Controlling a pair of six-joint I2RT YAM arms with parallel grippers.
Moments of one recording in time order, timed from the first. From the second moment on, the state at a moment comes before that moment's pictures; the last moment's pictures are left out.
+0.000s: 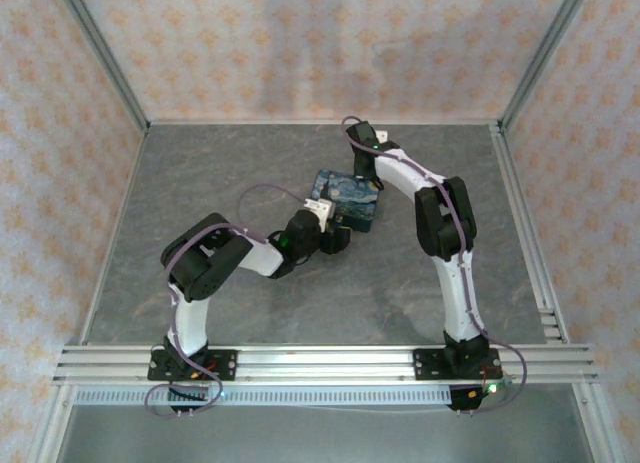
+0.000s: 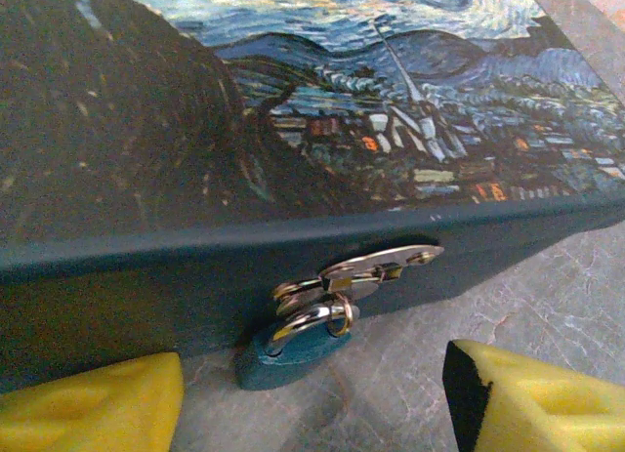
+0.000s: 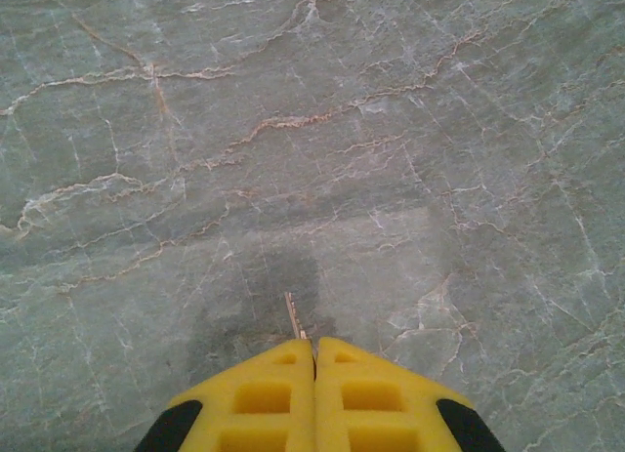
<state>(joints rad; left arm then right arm) -0.68 1.97 0.81 0.66 0.02 -0.40 0.41 2.28 1.85 -0.62 0.40 0.44</state>
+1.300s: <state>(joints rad) -0.65 2.02 0.89 0.63 0.30 -0.39 0.44 2.38 1.98 -0.53 0.12 0.40</state>
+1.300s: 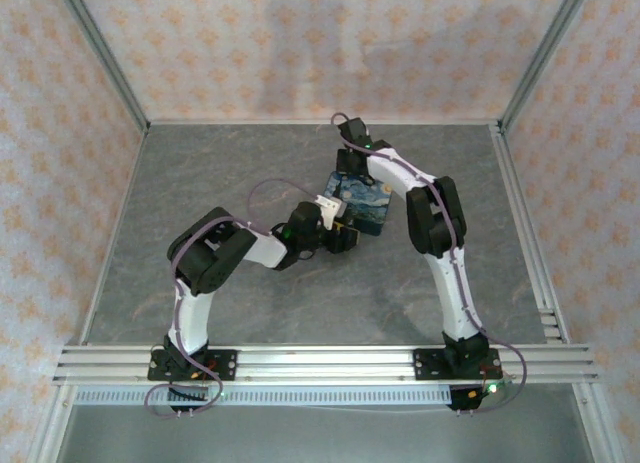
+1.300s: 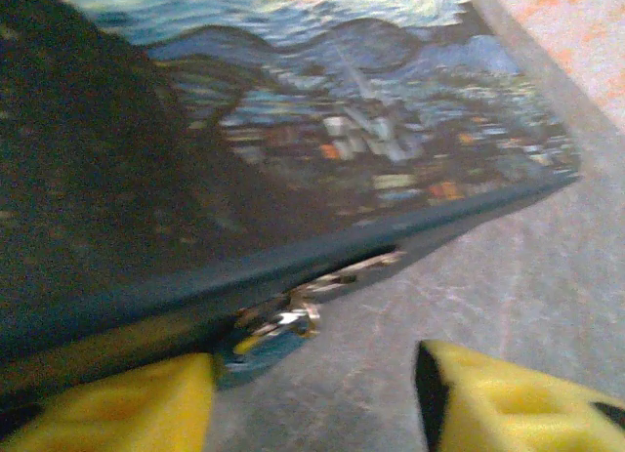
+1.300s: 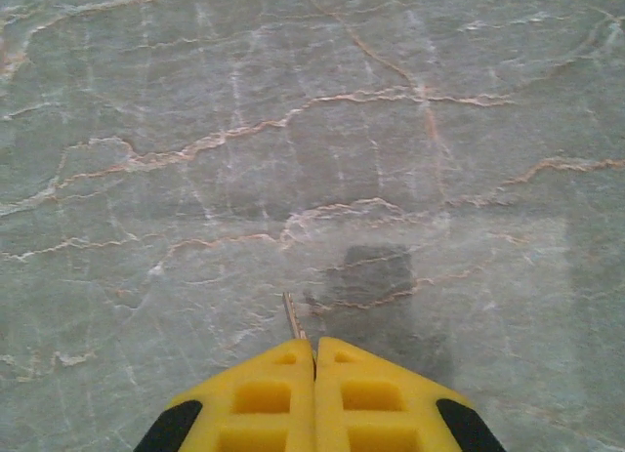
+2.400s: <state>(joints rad) -0.74 1.94 0.78 0.64 0.05 -0.38 0.51 2.43 2.08 -0.59 0.05 0.36</state>
